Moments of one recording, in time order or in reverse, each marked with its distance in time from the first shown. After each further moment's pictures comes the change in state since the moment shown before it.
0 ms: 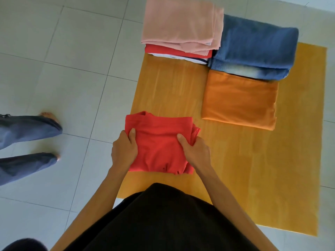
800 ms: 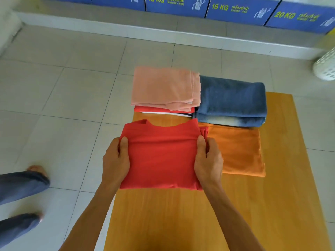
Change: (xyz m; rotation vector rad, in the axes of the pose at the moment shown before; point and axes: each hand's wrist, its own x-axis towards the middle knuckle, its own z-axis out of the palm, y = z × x) left_hand 0.057 0.114 -0.050 -0.297 0.103 0.316; right_hand 0.032 -0.099 -0.076 0.302 0.405 -0.413
